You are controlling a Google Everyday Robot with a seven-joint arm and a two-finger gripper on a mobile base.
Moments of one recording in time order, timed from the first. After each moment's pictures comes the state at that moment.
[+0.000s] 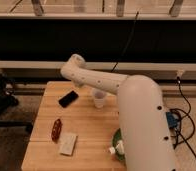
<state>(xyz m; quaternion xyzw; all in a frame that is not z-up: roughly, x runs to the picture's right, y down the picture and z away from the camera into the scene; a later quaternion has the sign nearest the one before) -0.084 -0.008 0.919 -0.19 -0.02 -0.21 0.96</state>
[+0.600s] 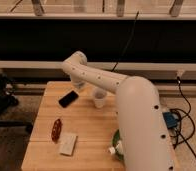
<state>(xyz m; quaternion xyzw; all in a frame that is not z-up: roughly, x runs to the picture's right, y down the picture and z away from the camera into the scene) -0.095 0.020 0.907 -0.27 -0.07 -0.22 0.94</state>
